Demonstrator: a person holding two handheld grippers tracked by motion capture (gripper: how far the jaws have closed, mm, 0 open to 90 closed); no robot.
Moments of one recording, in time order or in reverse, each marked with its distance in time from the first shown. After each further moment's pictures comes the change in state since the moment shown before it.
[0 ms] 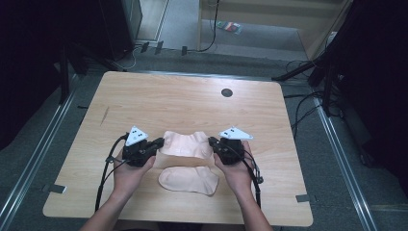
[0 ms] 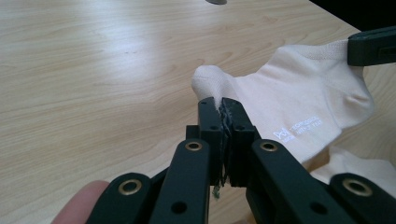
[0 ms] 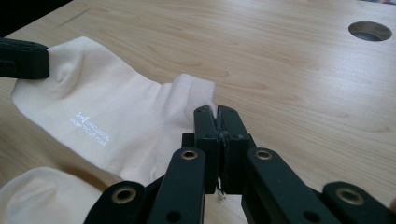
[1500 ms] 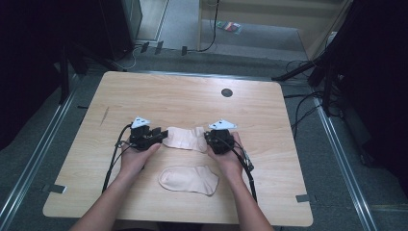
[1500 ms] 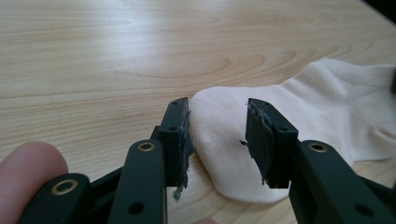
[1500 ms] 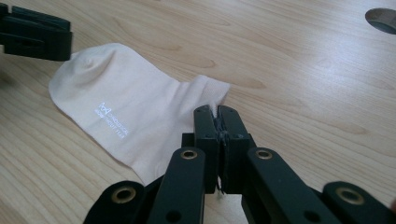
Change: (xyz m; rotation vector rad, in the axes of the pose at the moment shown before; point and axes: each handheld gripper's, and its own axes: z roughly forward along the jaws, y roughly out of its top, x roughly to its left) left arm 0.053 -0.002 0.080 0.065 0.023 -0.123; right arm -0.010 0.005 0.060 0.090 -0.058 -0.070
